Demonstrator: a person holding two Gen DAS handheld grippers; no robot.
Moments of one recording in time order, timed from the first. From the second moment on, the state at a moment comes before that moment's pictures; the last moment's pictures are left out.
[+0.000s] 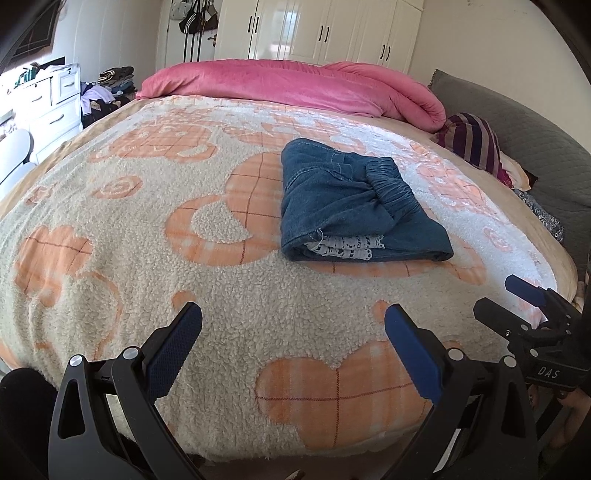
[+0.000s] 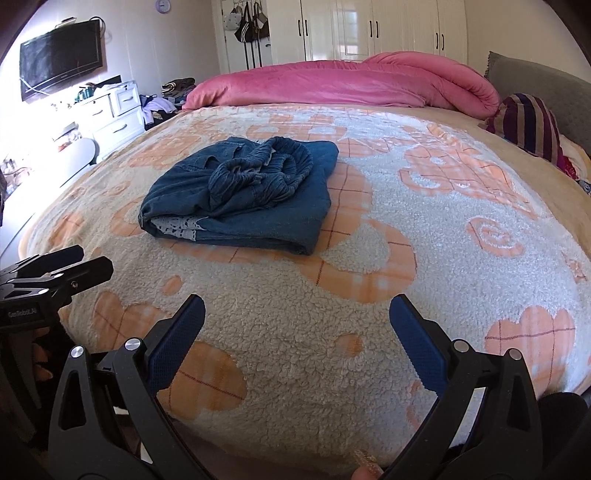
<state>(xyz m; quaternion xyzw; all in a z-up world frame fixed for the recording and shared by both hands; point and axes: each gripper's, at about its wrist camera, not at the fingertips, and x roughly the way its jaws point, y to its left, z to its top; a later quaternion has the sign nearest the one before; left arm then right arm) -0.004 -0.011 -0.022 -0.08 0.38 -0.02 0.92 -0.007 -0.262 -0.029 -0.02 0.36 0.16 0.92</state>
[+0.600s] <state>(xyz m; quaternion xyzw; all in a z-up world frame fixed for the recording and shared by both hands) -0.006 -0.012 -0.017 -0.07 0.38 -0.02 0.92 -0.009 -0.263 -0.028 -0.03 0.36 0.16 0.92</state>
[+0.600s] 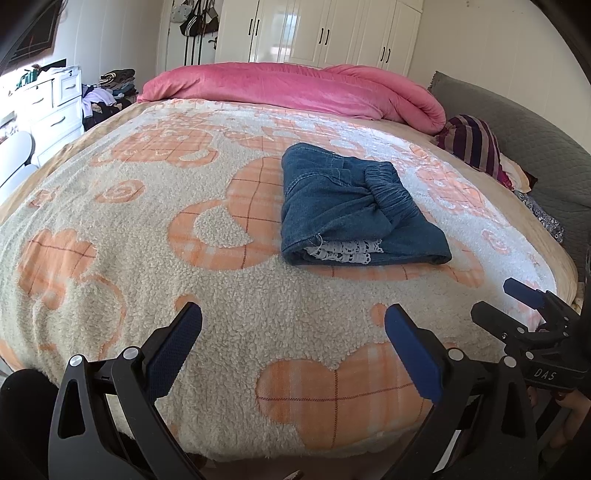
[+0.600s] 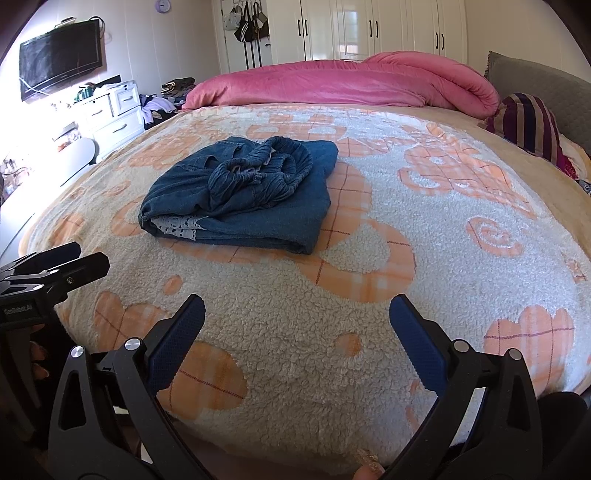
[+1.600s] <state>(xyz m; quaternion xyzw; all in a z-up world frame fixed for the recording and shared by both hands) -0.006 -0.008 -0.017 -0.07 0.38 -0.01 0.92 -0.008 -0.262 -0.030 -0.03 0.36 0.16 0.92</state>
